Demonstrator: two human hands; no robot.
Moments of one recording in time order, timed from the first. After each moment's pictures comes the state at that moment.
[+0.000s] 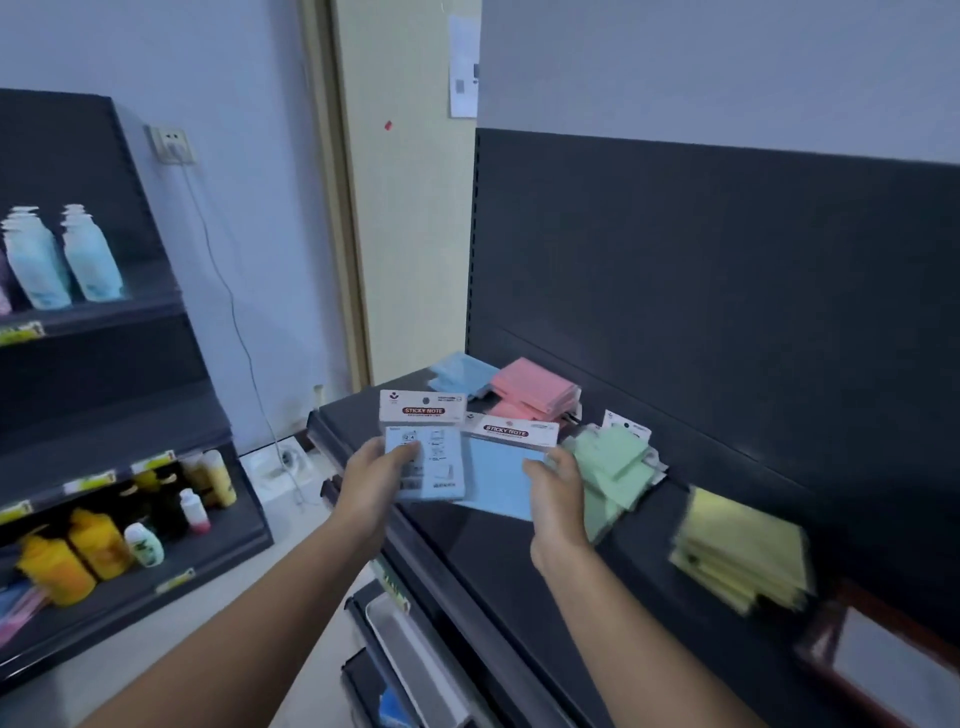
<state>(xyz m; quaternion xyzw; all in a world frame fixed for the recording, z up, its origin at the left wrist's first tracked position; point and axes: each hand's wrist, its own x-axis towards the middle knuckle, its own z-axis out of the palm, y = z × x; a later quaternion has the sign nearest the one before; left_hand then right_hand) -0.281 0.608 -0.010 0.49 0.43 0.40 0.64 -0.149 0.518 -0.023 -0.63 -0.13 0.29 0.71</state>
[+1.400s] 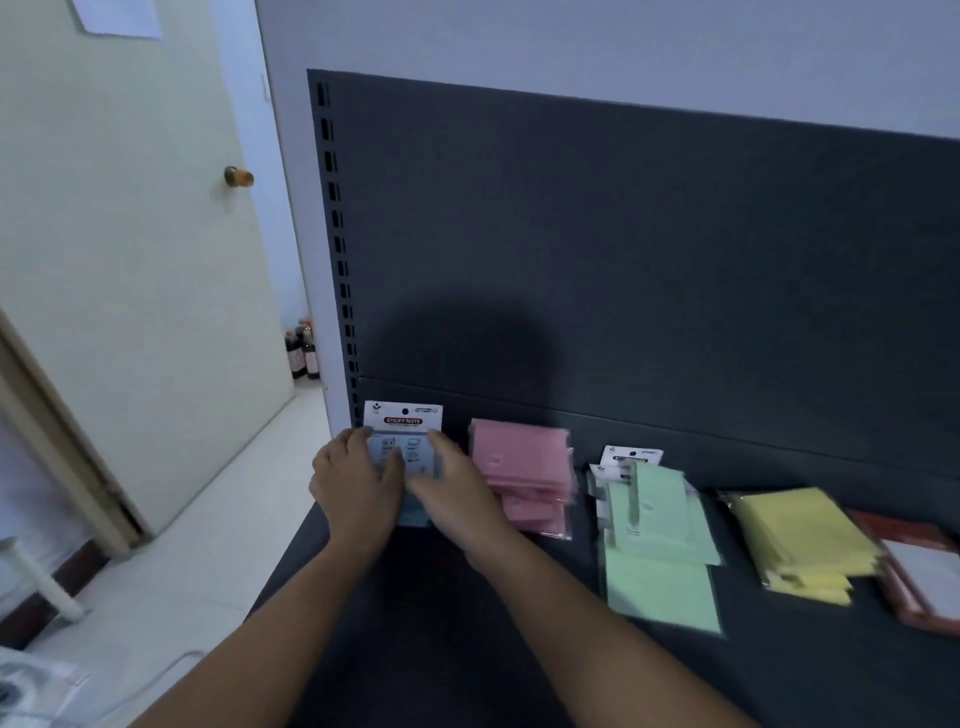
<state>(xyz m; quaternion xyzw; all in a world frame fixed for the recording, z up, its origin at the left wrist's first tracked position) -0.112 0.895 -0.044 0.86 0.32 0.25 0.31 -0.095 0.793 -0.009 -0.78 -0.19 0.18 0.56</state>
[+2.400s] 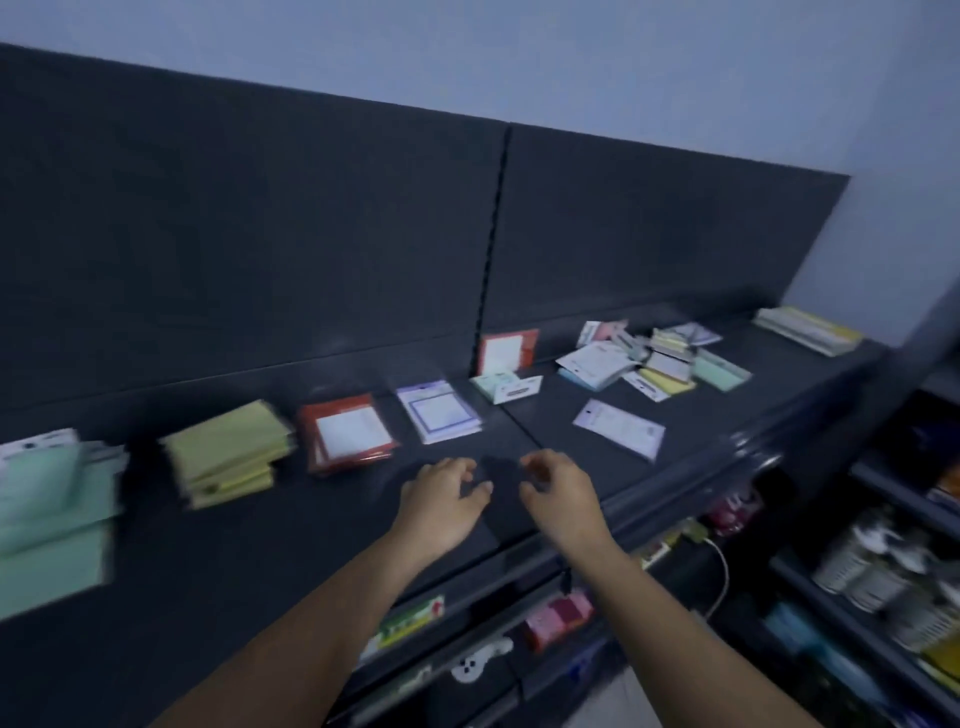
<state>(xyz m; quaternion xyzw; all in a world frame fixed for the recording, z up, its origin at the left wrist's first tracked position) -0.126 0.362 -0.043 0.91 -0.20 -0.03 0.37 -0.184 0.222 -0.023 -0.91 0.14 -0.12 0.37</state>
